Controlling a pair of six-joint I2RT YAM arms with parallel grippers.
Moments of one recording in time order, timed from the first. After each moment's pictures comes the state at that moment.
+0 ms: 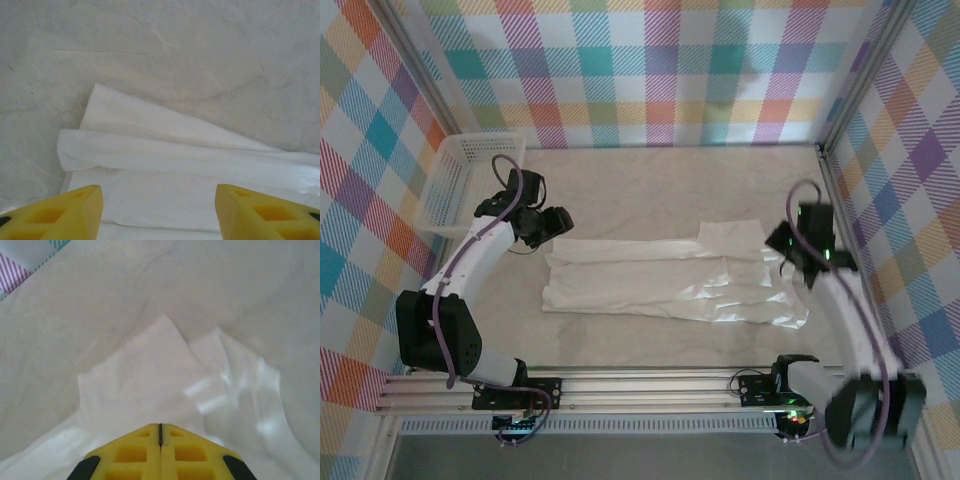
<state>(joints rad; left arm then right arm) -0.16 1.46 1.20 -0.79 0.12 -0.57 0.01 0.96 0.75 -0.58 0.01 0.59</state>
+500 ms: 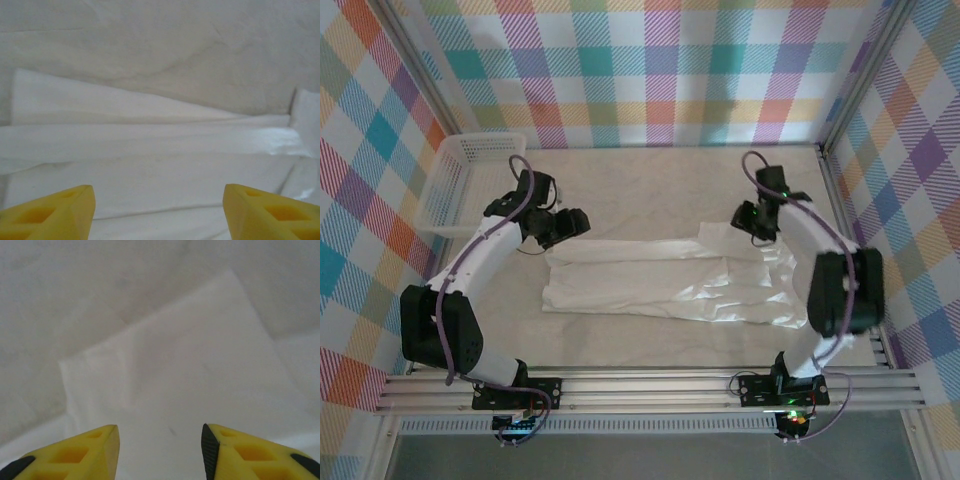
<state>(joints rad) -0.23 1.47 1.19 -0.75 0.26 -0.51 0.14 1.74 1.26 -0.65 -0.05 0.50</state>
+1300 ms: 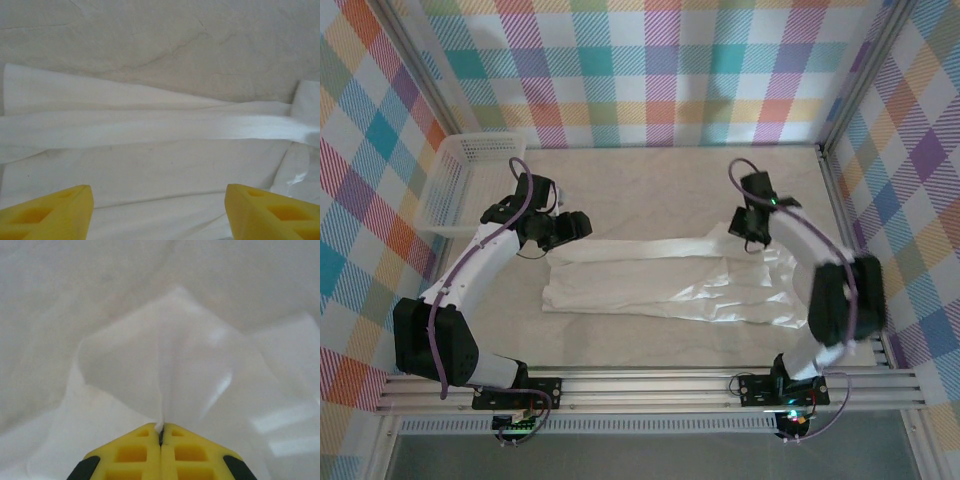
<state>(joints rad) -0.24 1.41 1.17 -0.76 0.26 -0.50 0.22 1.51 1.06 -0.64 0.14 0.59</state>
